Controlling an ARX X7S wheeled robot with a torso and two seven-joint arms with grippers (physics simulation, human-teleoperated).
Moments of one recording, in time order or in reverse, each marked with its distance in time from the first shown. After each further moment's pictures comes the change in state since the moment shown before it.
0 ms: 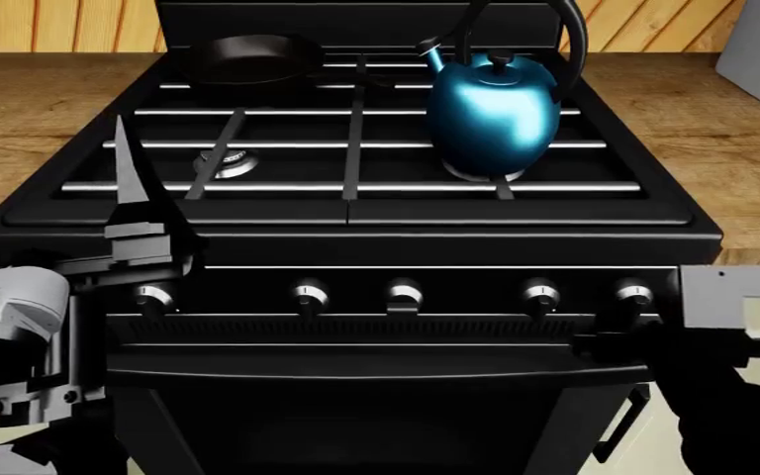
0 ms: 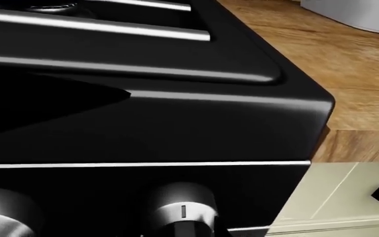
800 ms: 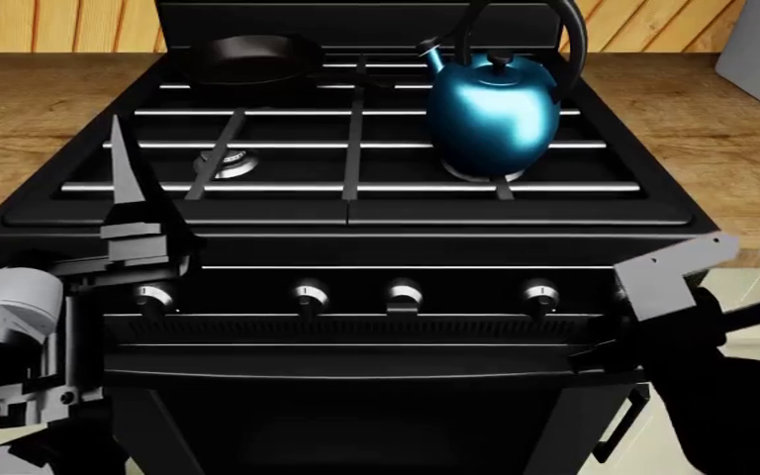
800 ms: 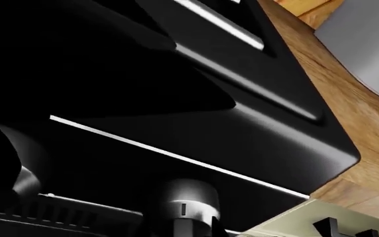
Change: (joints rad) left arm 0.002 -0.009 0.001 0.000 -0.009 0.012 -0.008; right arm 0.261 0.003 -0.175 -0.080 -0.072 0.436 0.053
